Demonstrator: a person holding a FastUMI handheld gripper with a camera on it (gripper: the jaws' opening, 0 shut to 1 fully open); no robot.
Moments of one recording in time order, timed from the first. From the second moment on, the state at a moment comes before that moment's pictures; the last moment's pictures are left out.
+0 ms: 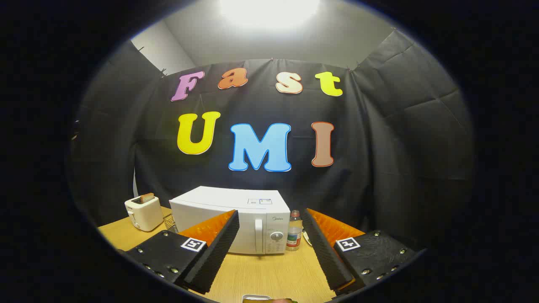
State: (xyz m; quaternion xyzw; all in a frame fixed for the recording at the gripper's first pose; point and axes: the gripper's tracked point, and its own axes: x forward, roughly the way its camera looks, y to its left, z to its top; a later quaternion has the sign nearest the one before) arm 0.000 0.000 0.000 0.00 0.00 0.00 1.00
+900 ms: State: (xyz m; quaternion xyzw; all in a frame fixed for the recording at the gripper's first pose) arm -0.003 0.000 -0.003 0.01 0.00 0.01 1.00
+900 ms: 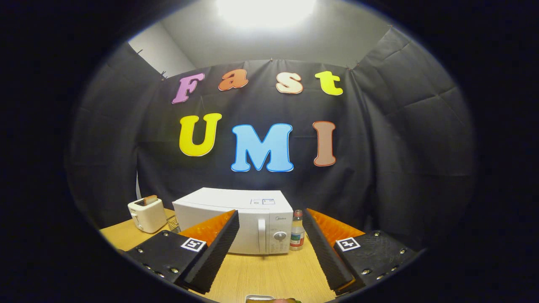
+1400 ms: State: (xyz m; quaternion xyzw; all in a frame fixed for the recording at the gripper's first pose) arm 0.030 0.007 0.000 0.01 -0.01 0.03 1.00
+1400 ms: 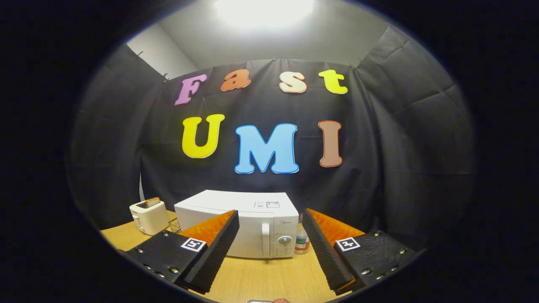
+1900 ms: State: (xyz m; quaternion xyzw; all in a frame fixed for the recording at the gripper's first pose) arm 0.117 0.032 -0.029 0.01 0.01 0.06 1.00
